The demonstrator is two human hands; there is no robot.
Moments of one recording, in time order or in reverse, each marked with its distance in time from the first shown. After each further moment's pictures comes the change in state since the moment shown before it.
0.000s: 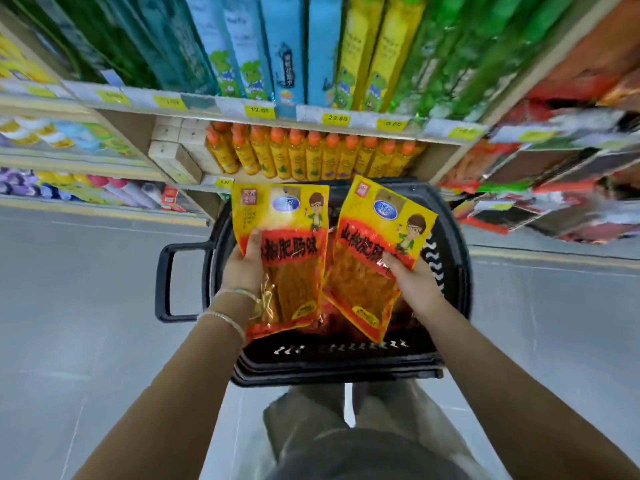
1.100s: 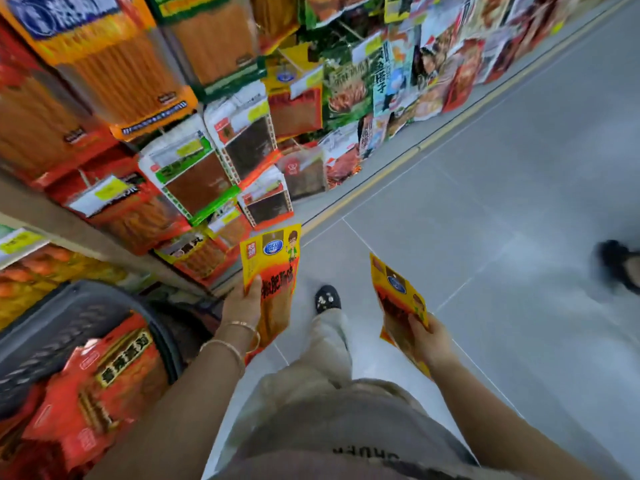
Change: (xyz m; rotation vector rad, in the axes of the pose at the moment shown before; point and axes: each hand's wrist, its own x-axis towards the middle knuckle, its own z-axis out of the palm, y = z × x) left_hand -0.287 0.013 0.445 0.601 -0.487 0.462; right_hand -0.178 0.256 -0.448 0.386 0.687 0.348
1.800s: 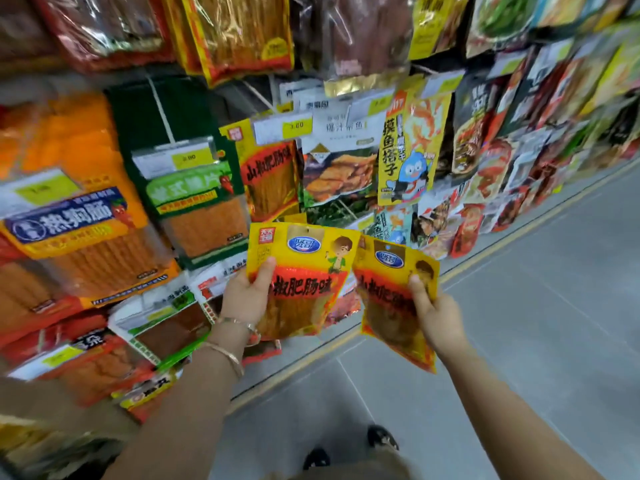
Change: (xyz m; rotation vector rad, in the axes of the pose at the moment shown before) left_hand 0.114 0.309 0.006 -0.296 0.214 0.398; right_hand 0.210 -0.339 -0.048 -0.113 0.046 -0.661
